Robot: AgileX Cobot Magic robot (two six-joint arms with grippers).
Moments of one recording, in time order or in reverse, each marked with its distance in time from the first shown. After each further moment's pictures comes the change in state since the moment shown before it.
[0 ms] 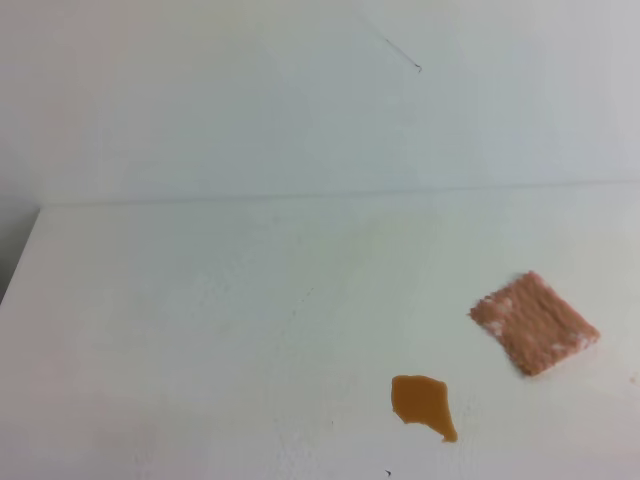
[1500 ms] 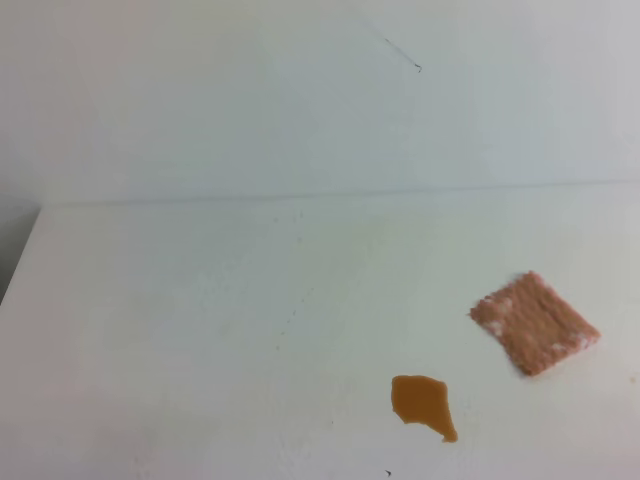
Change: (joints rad) left arm 0.000 0.000 0.000 0.000 0.000 0.001; right arm 0.040 0.000 0.000 -0.001 0.012 0.000
